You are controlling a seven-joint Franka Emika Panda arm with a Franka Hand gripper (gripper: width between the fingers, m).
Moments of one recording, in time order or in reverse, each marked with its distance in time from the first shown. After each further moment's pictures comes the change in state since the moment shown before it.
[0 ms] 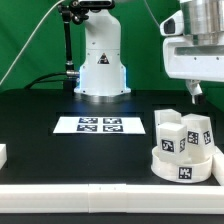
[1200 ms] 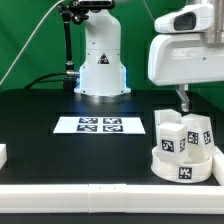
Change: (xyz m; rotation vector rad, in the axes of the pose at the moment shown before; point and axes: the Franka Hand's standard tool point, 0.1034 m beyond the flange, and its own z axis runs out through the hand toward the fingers) arm 0.010 0.001 -0.001 -0.112 0.031 -1.147
